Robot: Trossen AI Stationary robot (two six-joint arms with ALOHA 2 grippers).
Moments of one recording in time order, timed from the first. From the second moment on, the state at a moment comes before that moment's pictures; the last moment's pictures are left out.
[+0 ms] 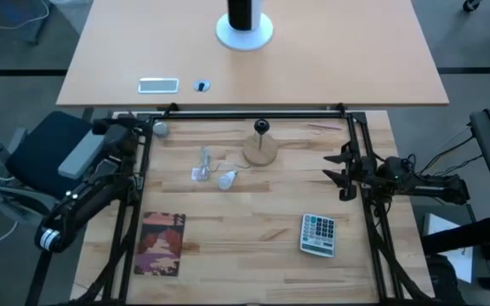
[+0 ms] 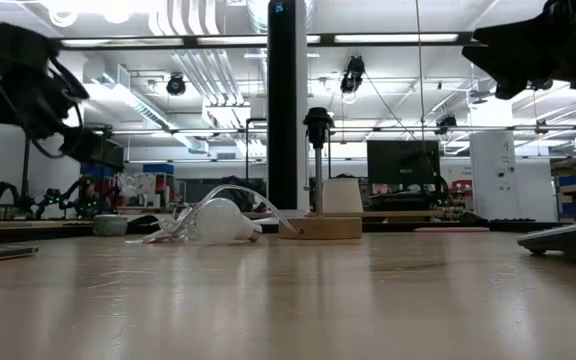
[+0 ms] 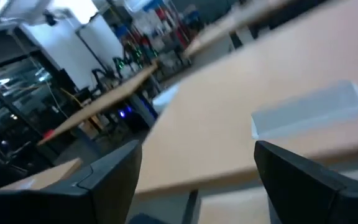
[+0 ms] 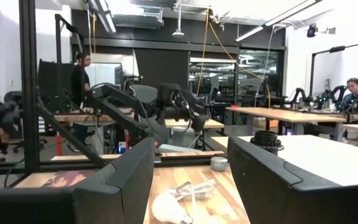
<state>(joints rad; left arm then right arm) 1.16 0.50 0.14 0.38 -0.76 0.49 -0.05 0.01 0.02 0.27 0.08 -0.06</state>
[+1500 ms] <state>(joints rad) -0.10 1.15 0.69 0.46 -0.35 0.36 -0.05 0.58 0.46 0.02 0.15 0.13</state>
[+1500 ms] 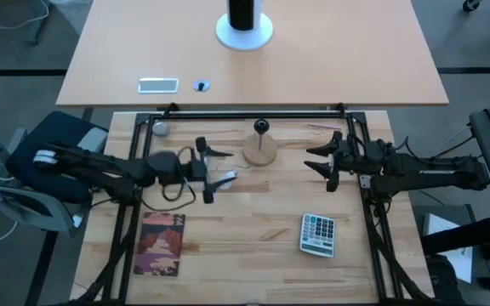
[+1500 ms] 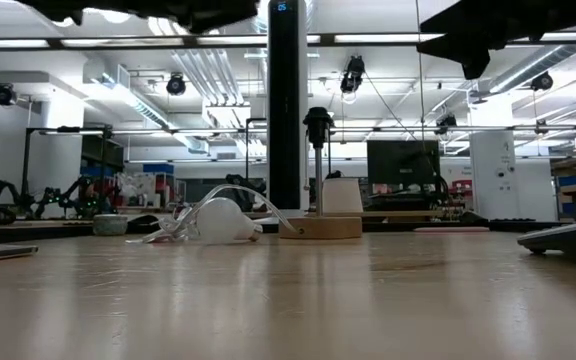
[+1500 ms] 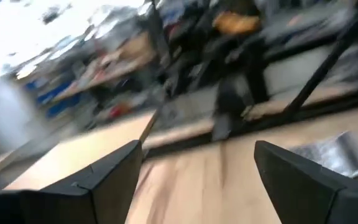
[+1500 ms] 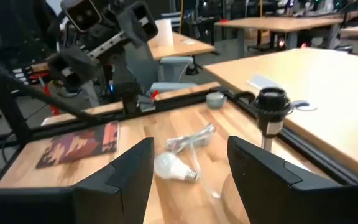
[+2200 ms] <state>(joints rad) -0.19 1.39 0.92 0.21 -0.44 0.15 -0.05 0.62 0.47 0.03 0.14 0.07</state>
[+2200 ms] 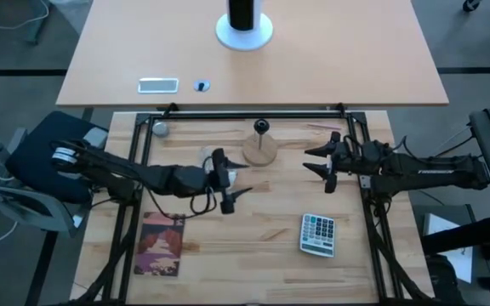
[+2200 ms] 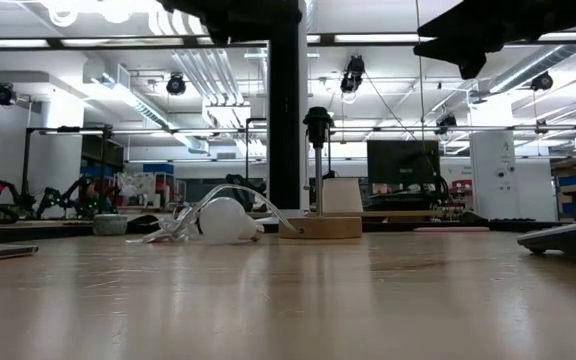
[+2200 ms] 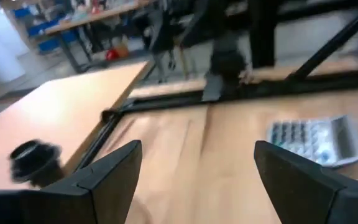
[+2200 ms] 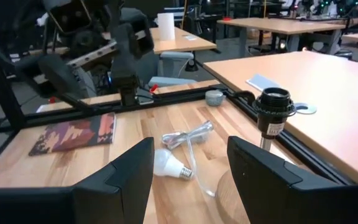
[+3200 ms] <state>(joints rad) -0.18 1.46 0.95 0.22 -0.44 0.09 -0.05 0.73 0.47 0.00 0.26 0.09</state>
